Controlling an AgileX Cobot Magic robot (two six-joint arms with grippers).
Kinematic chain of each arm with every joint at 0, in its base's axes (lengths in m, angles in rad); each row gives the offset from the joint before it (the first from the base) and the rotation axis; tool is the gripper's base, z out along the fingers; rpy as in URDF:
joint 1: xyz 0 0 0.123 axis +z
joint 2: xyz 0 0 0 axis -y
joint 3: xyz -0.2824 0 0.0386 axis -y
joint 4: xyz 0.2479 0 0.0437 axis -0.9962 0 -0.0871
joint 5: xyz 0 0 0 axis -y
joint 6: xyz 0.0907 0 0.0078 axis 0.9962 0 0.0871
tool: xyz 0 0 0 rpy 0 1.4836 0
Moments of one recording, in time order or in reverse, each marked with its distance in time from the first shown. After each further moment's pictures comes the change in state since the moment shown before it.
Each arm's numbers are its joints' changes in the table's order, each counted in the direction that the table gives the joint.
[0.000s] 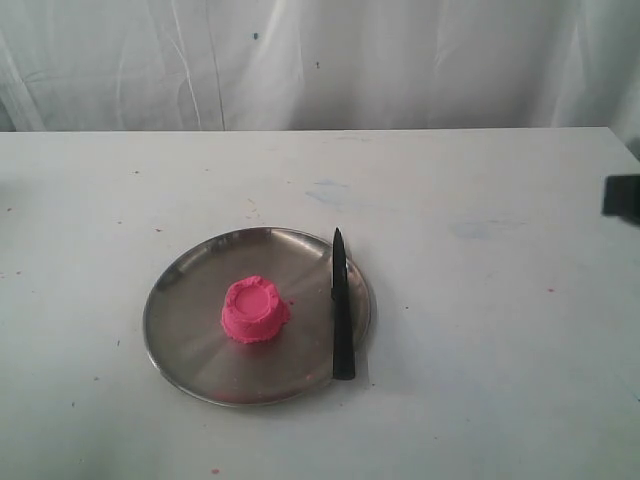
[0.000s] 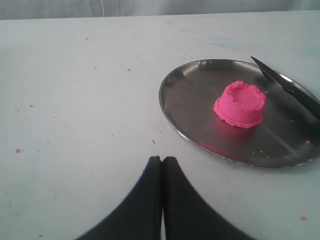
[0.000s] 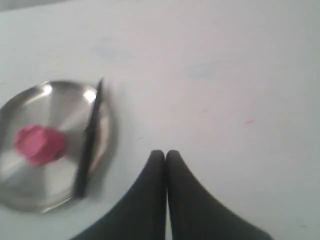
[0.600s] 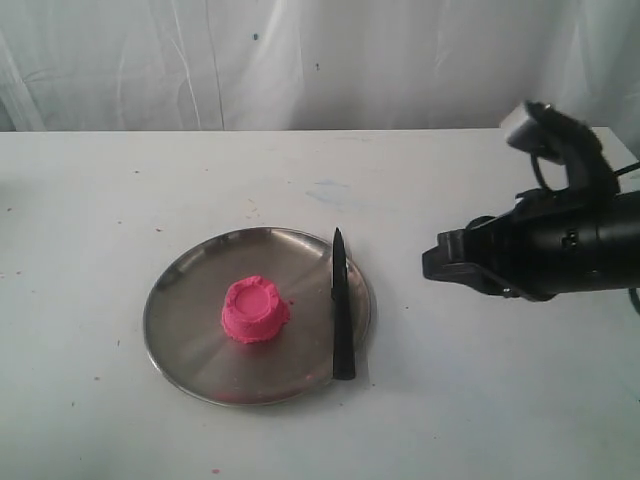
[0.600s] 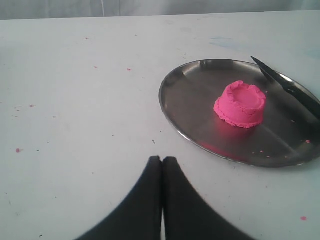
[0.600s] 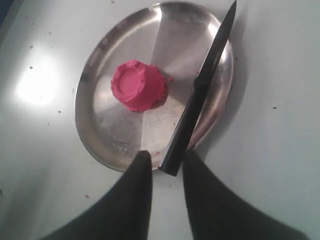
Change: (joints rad) left arm 0.000 0.000 0.000 0.000 0.000 0.000; right arm 0.002 -0.452 -0.054 -1.016 0.021 -0.987
